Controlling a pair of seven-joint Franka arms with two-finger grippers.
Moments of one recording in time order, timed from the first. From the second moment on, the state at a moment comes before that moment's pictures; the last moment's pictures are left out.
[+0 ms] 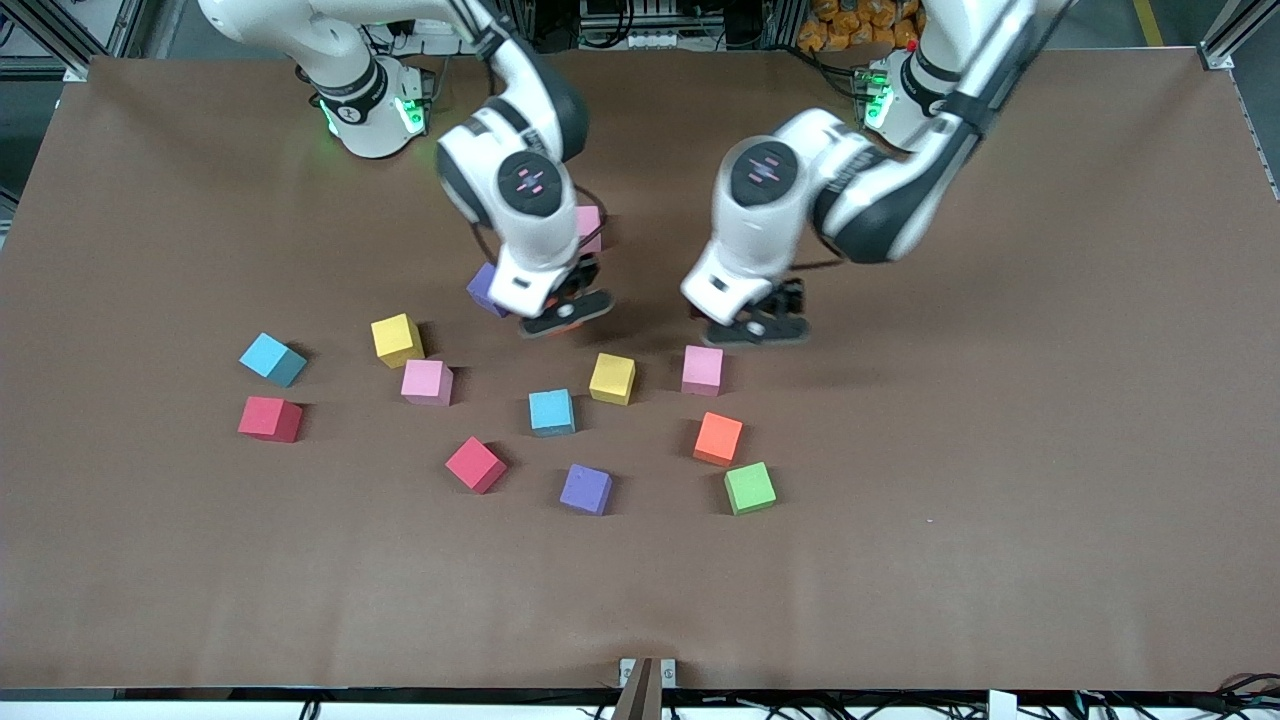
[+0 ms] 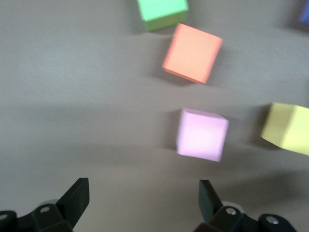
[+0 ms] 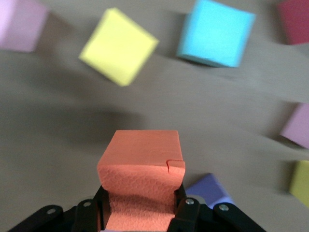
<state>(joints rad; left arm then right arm) -0.19 0.36 -0.49 -1.82 0.23 2.10 -0.81 0.71 0.36 0.06 -1.87 0.00 2.13 0.35</state>
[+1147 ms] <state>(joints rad) -0.03 0.39 -0.51 -1.87 0.16 2.12 -0.61 0.75 0.41 0.32 -1.98 -0.11 2.20 -0.38</state>
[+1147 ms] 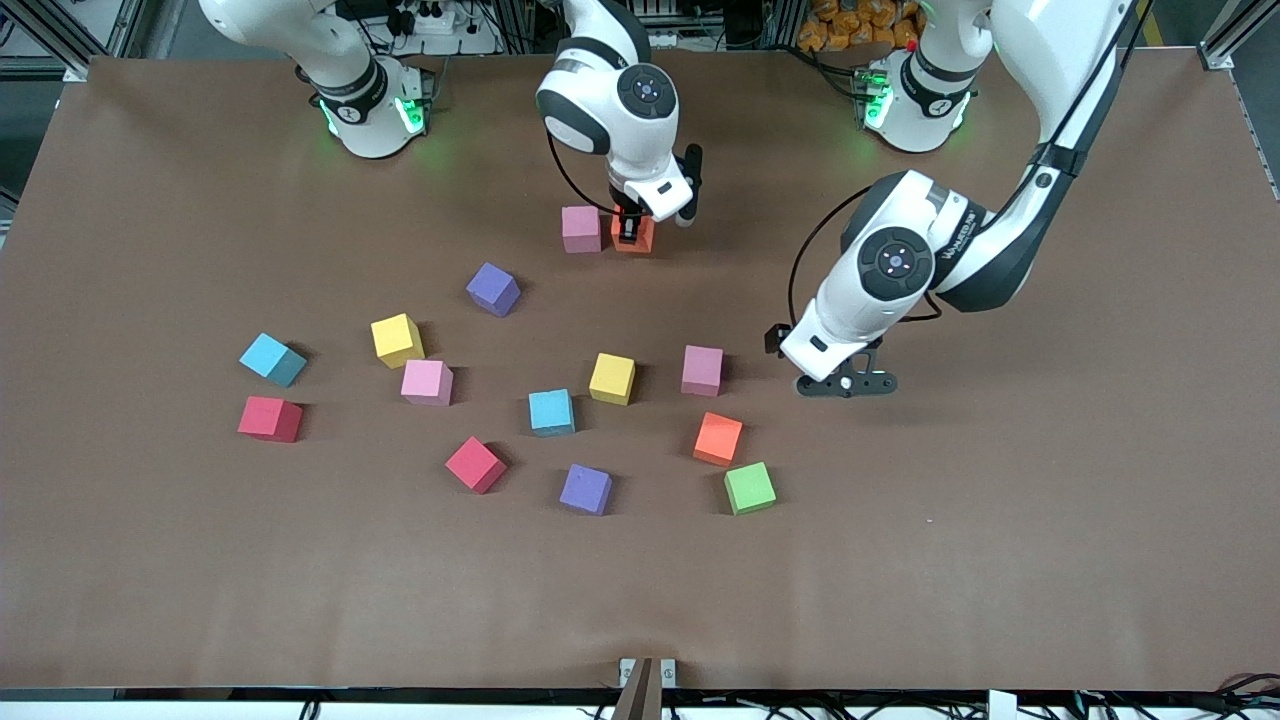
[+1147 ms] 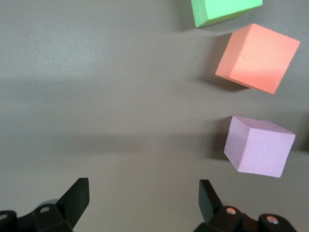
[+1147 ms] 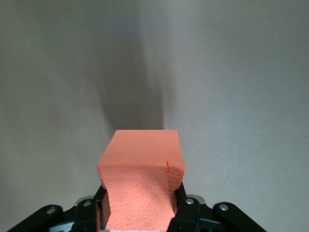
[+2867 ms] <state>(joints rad) -0.09 0.44 -0.51 -1.87 0.16 2.18 -0.69 0.75 0.44 0.36 -2.06 -0.28 2.26 -0.38</state>
